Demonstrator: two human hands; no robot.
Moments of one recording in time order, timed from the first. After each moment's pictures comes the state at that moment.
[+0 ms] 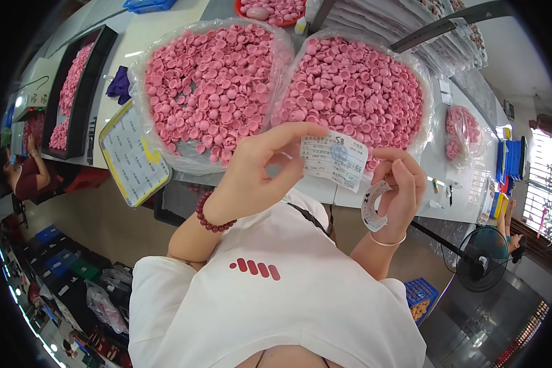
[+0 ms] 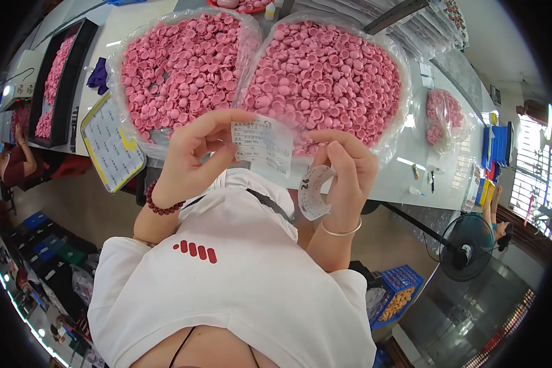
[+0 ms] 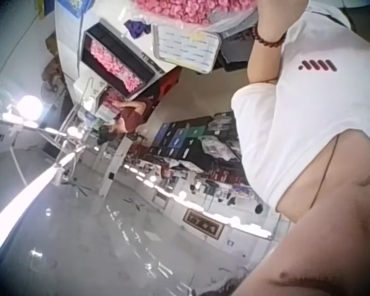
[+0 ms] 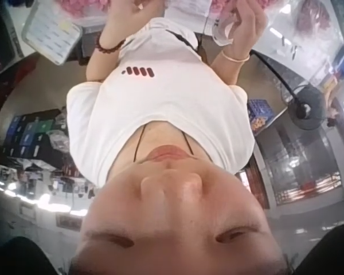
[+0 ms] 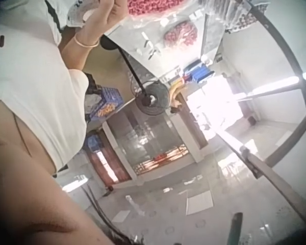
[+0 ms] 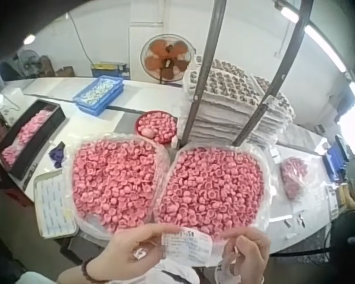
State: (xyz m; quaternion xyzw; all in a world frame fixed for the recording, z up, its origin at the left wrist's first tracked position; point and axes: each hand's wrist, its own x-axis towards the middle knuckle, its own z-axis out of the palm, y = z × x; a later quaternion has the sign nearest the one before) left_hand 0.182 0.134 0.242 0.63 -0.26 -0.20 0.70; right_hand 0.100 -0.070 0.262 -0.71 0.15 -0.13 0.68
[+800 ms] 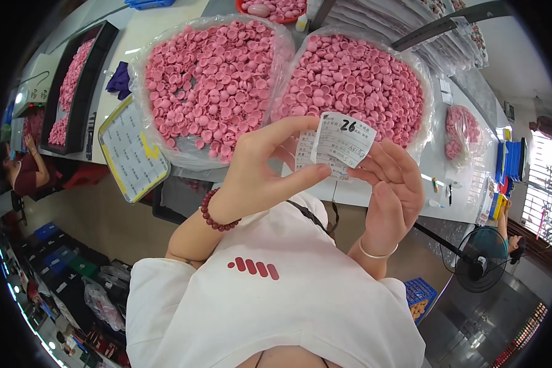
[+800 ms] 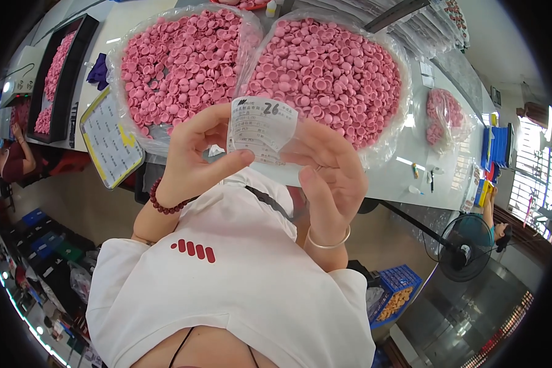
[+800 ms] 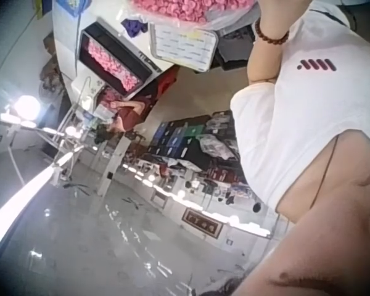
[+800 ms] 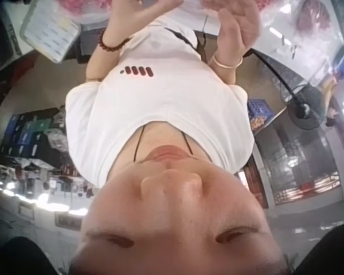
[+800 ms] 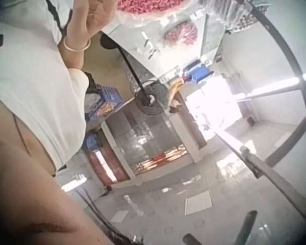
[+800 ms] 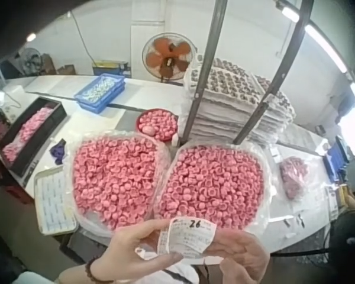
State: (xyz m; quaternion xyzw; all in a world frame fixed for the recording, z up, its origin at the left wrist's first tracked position) left_hand 0.172 0.125 0.234 0.65 -0.24 -0.13 0.71; right_hand 0.088 -0.041 0.267 -0.62 0.03 -0.18 0.77
